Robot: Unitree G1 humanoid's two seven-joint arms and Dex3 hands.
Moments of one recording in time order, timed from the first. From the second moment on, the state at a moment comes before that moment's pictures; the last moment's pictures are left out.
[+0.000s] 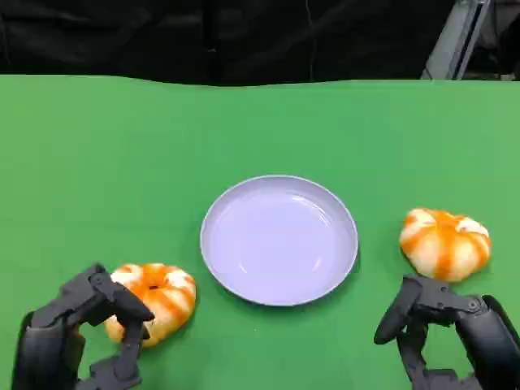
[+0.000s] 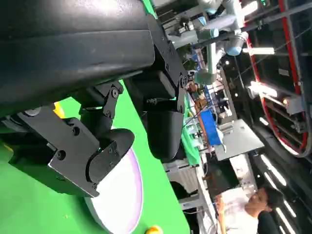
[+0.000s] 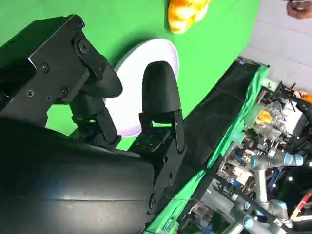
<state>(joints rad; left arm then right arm) 0.22 0.04 0.08 0.17 -0.06 -0.79 -0.11 0.28 -0.12 0.11 -0.13 -0.24 -0.43 0.04</state>
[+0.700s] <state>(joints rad) 0.21 0.04 0.09 0.20 -0.03 -0.83 -0.11 0.28 -0.12 0.12 -0.11 -0.23 -0.45 0.05</state>
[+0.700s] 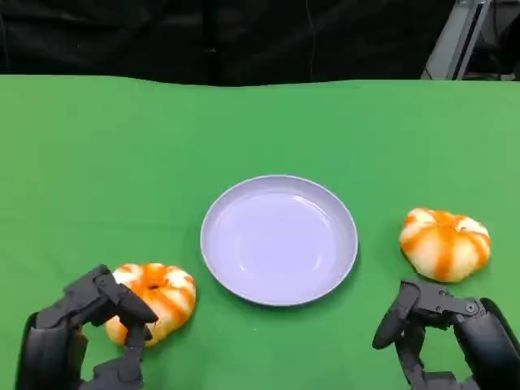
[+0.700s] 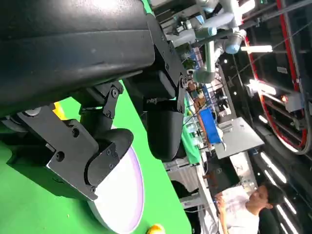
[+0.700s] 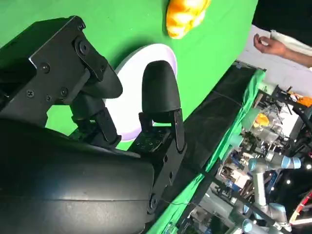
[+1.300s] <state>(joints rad) 0.20 0.15 0.14 -0.09 0.61 -0.55 0.03 0.29 -0.10 0.16 -0.12 -0.25 -0.44 0.04</state>
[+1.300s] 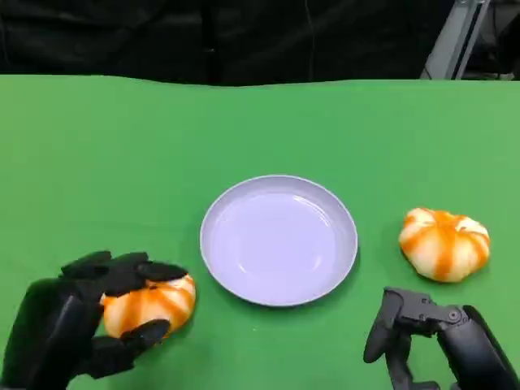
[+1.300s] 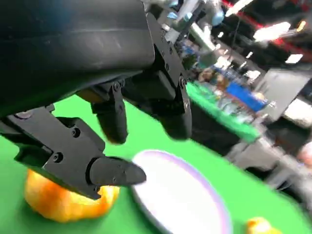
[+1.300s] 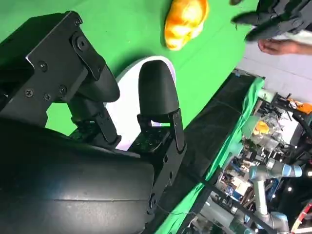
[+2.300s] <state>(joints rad) -0.08 0.32 -0.30 0.15 1.10 0.05 -0.05 0.29 -0.10 0.17 -0.14 -0.25 -0.41 0.04</state>
